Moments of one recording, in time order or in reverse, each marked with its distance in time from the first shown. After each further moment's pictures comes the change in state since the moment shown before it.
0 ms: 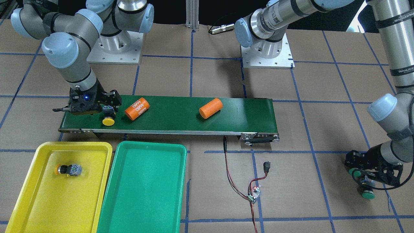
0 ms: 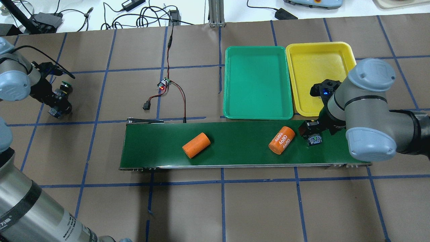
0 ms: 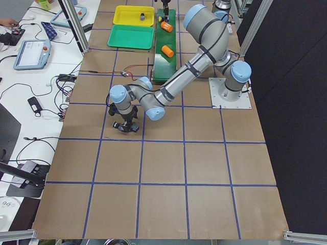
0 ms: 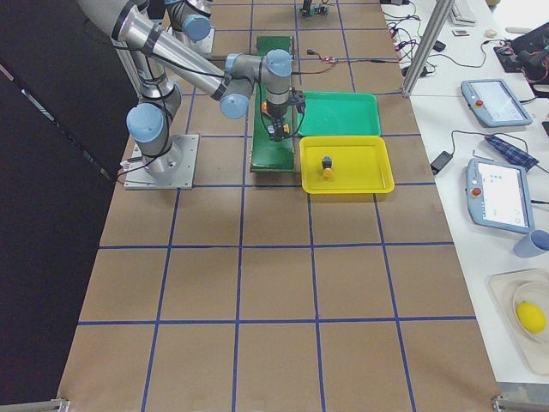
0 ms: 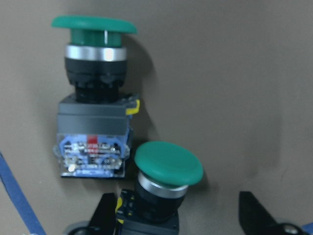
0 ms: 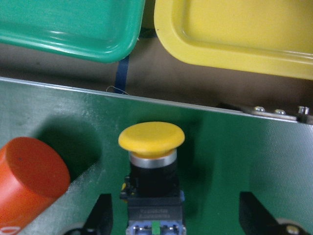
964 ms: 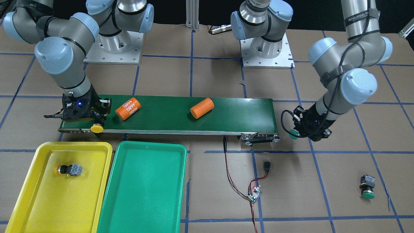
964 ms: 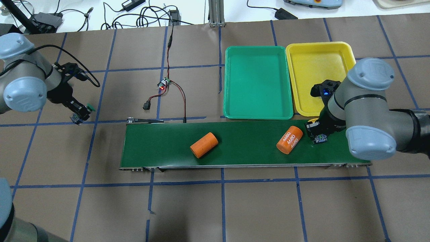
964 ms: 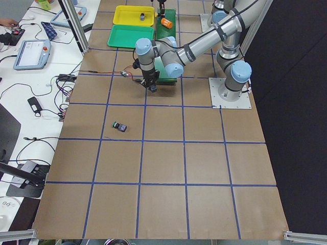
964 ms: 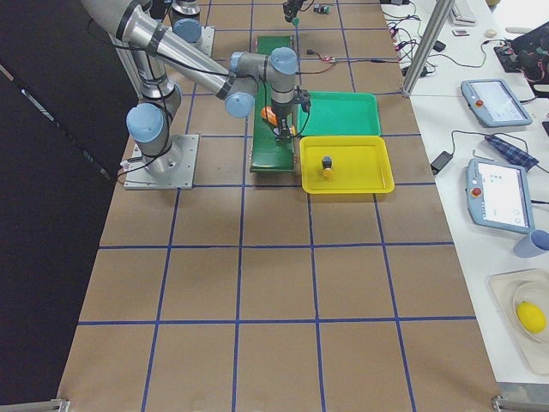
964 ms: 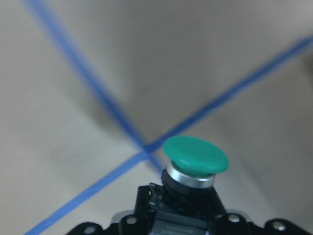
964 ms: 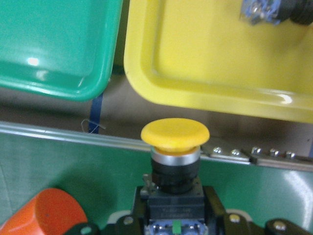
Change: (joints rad) left arm -0.317 0.453 -0.418 -0.036 -0.041 0.244; right arm 0.000 0.082 -0.130 0.030 -0.055 0.001
